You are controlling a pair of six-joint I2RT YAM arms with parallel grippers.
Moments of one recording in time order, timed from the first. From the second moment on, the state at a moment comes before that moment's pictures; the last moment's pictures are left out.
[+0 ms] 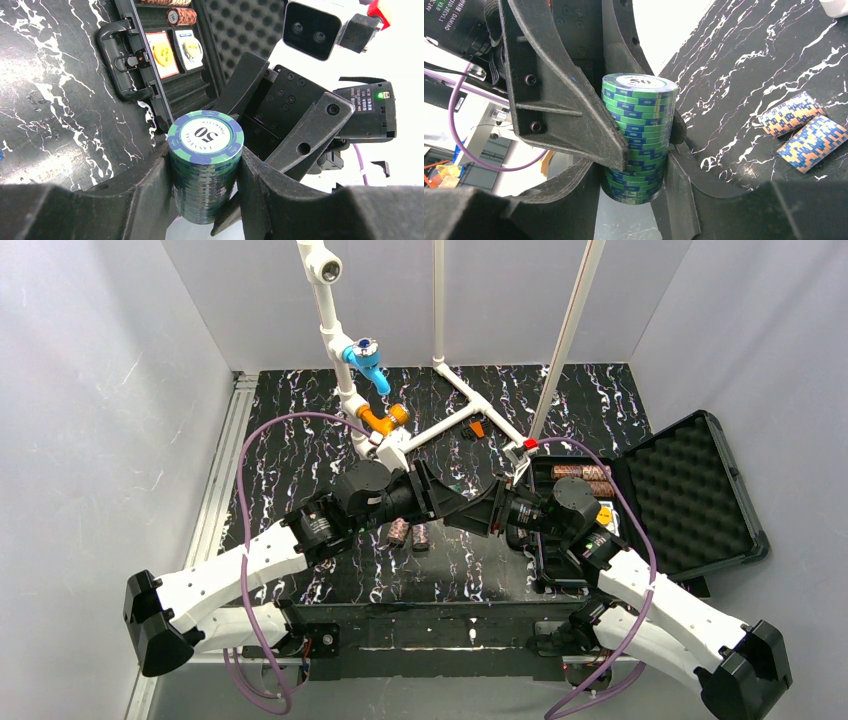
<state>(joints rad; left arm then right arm) -0.99 1.09 0.96 -0.17 0.02 -1.01 0.71 0.83 0.54 0.31 -0.59 0.91</state>
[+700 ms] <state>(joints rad) -0.99 0.99 0.94 -0.15 0.00 -1.00 0.71 0.81 0.55 0.11 -0.47 0.84</state>
